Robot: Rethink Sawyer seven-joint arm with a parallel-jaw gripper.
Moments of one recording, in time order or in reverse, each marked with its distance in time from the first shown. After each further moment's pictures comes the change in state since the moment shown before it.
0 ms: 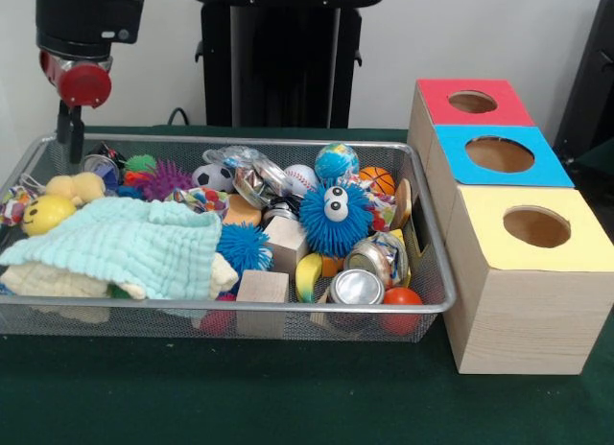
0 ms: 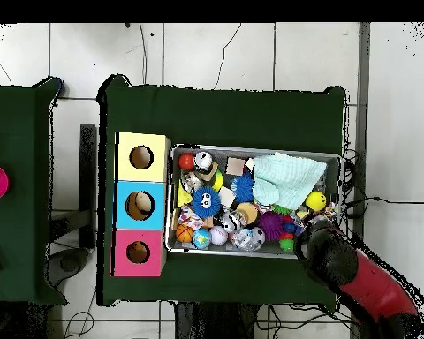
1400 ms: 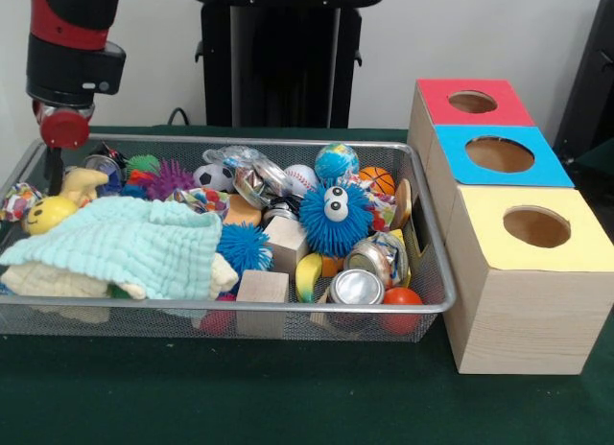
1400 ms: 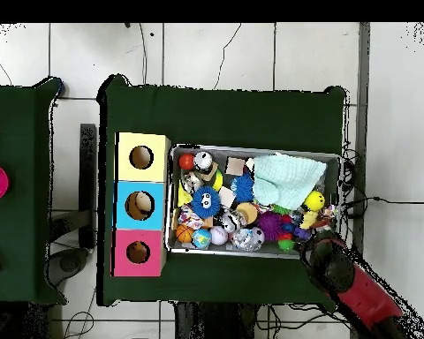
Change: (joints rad) arm -0.115 0.170 0.023 0.009 0.010 -0.245 0.000
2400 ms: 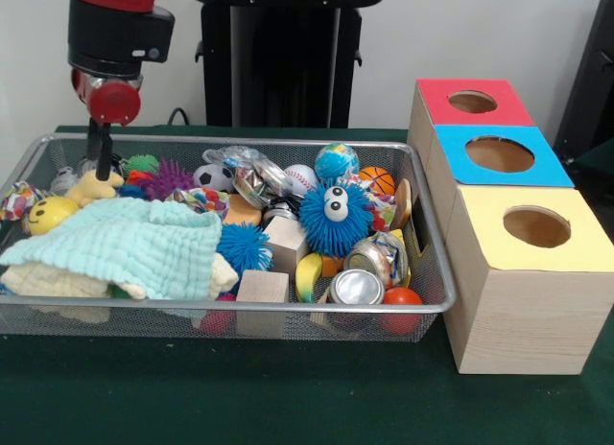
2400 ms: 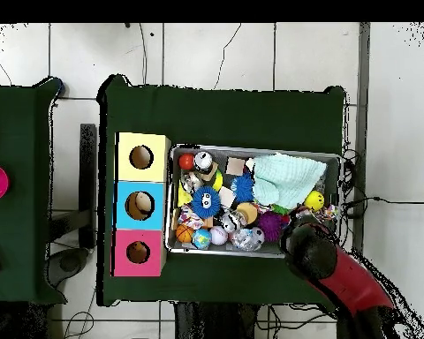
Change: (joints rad) arm 0.187 -0.139 -0.031 0.034 0.106 0.154 0.000
